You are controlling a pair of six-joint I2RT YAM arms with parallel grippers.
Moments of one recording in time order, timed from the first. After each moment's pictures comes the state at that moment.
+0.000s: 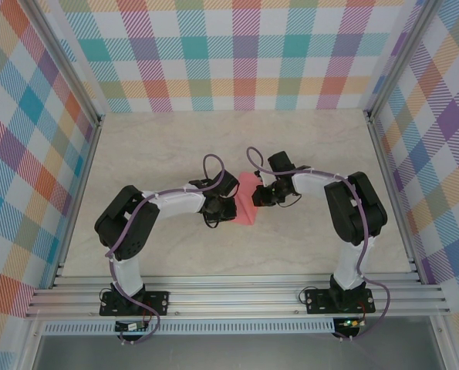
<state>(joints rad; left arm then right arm) -0.73 1.85 1.12 -0.48 0.09 -0.82 0.44 1.89 1.10 -0.40 -0.49 0.20</state>
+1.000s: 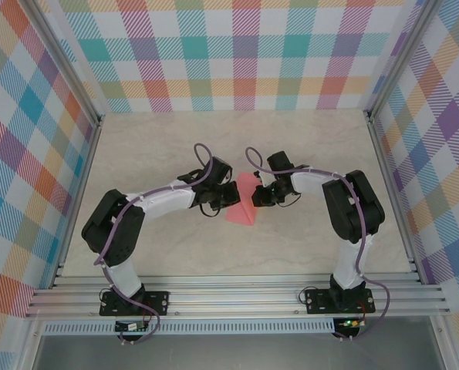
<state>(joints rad) -0.65 1.76 1.12 -0.27 0.25 -0.89 0.44 1.92 1.12 -0.42 -0.49 0.19</state>
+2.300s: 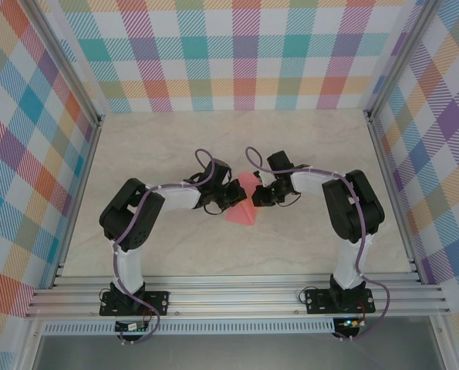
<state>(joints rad) -0.63 1.94 1.09 0.03 0.40 -1.02 0.44 1.92 1.13 -0.43 -0.49 0.19</state>
